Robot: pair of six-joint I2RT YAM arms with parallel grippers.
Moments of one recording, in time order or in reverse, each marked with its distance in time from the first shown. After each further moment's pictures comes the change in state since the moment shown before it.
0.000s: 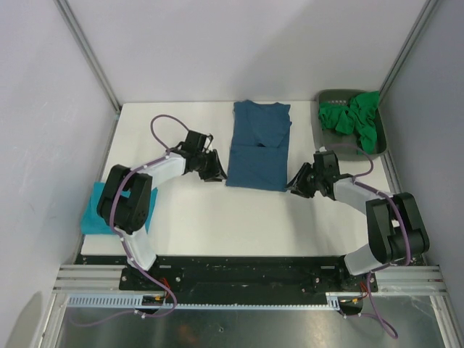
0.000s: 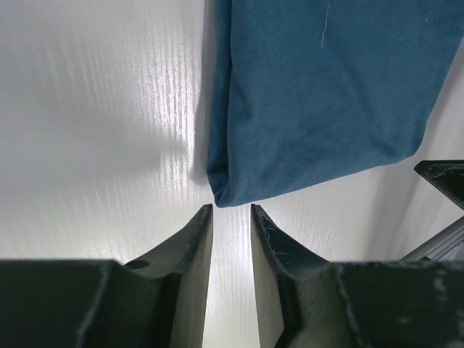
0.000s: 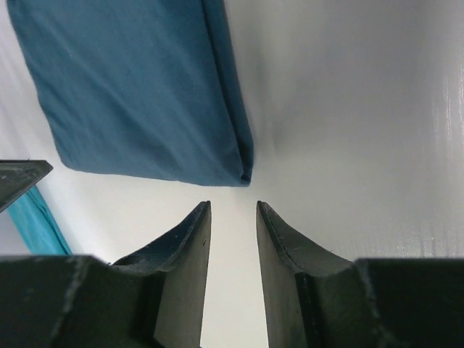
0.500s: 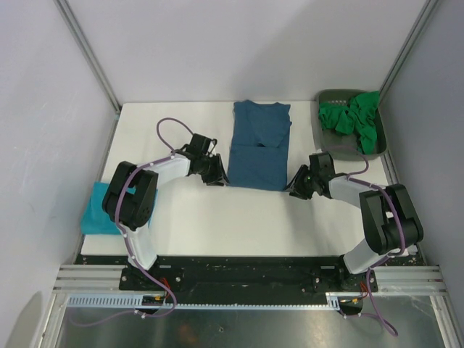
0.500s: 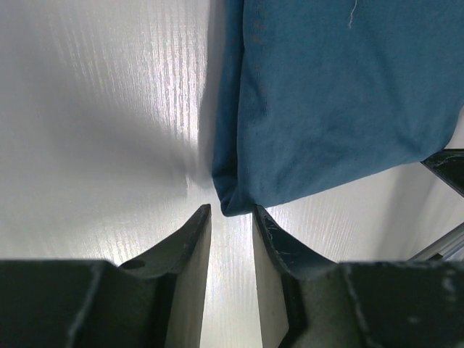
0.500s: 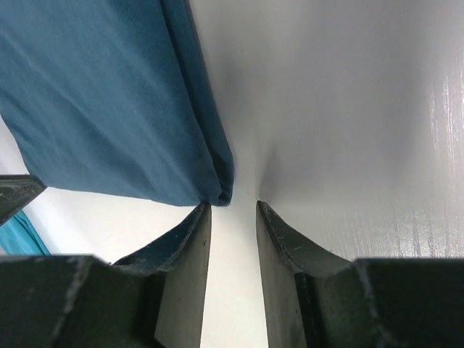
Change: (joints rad) left arm -0.028 0.055 0.000 0.004 0.000 0.000; right arm 0.023 0.089 0.013 0.017 0.040 0.012
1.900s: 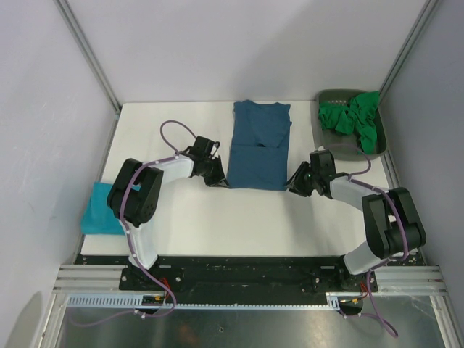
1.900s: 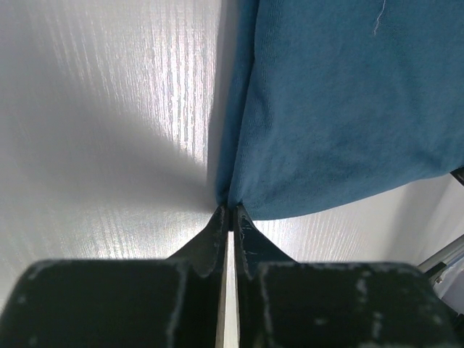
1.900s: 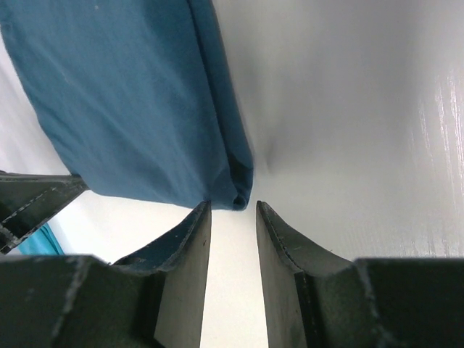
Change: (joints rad) left arm -0.015 0.050 0.000 0.036 -0.011 -0.026; right arm 0.008 -0.050 0.005 0.010 0.024 0.041
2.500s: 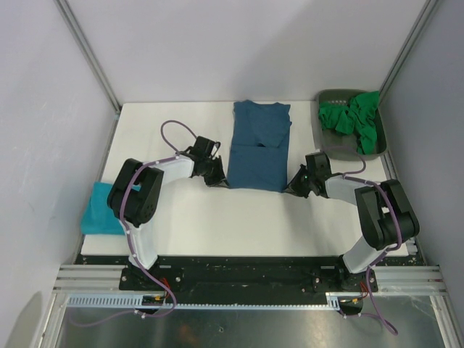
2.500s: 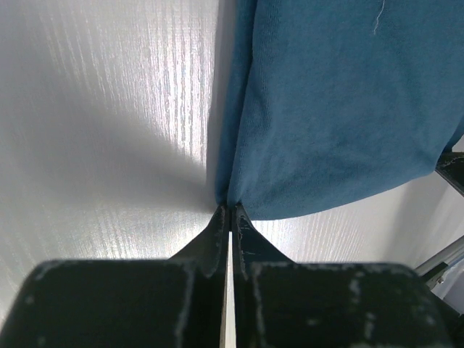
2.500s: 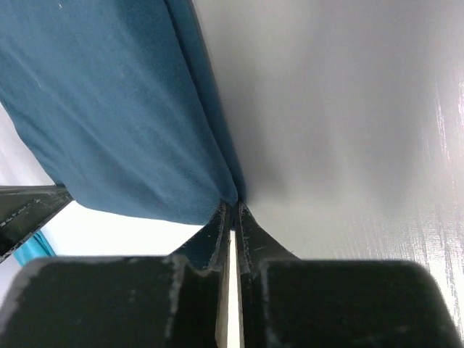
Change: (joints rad) left arm -0.004 0.000 0.000 0.001 -0.003 0.000; right arm 0.016 0.096 0.004 0.051 0.002 0.023
